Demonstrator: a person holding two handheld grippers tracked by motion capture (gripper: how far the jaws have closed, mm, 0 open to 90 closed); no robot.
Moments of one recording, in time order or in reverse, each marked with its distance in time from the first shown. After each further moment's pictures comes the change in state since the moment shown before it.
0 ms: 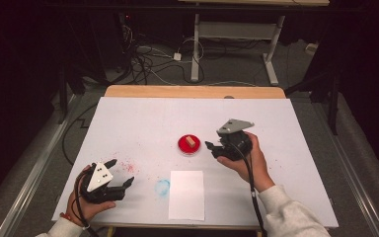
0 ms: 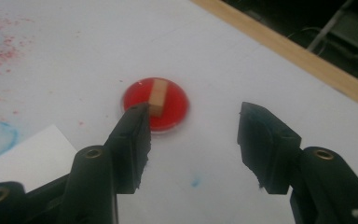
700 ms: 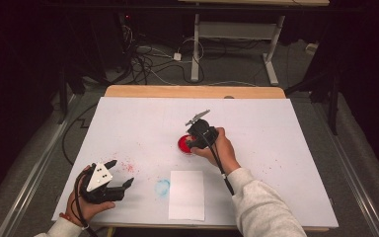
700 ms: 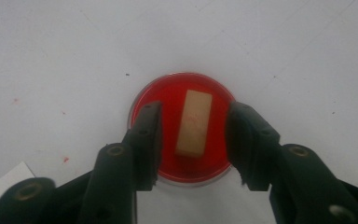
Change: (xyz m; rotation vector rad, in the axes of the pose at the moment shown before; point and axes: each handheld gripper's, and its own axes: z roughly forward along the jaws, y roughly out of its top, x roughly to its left) left arm 0.001 -0.002 0.001 0.009 -0.013 0.001; right arm 0.014 0.026 0.100 0.267 0.070 0.026
